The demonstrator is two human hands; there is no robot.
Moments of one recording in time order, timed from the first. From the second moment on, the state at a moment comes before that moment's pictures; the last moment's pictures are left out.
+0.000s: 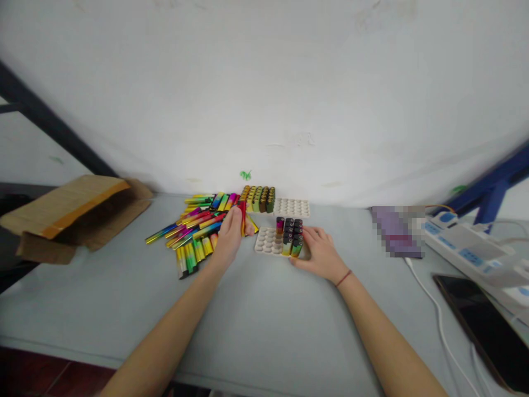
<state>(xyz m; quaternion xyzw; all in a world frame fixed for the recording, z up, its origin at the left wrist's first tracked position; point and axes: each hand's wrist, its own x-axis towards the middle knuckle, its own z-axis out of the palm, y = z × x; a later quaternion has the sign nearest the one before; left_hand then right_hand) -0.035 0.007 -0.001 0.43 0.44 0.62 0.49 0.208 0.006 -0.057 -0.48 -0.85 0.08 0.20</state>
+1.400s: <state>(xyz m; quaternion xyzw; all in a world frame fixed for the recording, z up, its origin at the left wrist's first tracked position) -0.016 -0.003 -0.011 0.24 0.47 0.60 0.60 0.210 0.008 -0.060 -0.47 -0.86 0.08 0.20</state>
